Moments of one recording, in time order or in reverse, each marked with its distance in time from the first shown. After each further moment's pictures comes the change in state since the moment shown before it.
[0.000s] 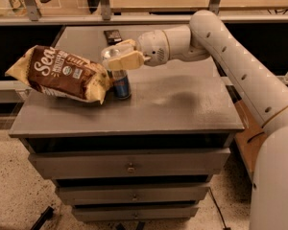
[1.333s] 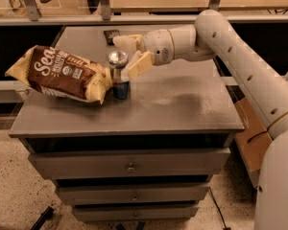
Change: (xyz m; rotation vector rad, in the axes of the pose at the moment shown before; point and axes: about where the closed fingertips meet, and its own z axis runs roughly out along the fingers) arm -0.001 -0.001 -0.011 0.032 -0.001 -0.023
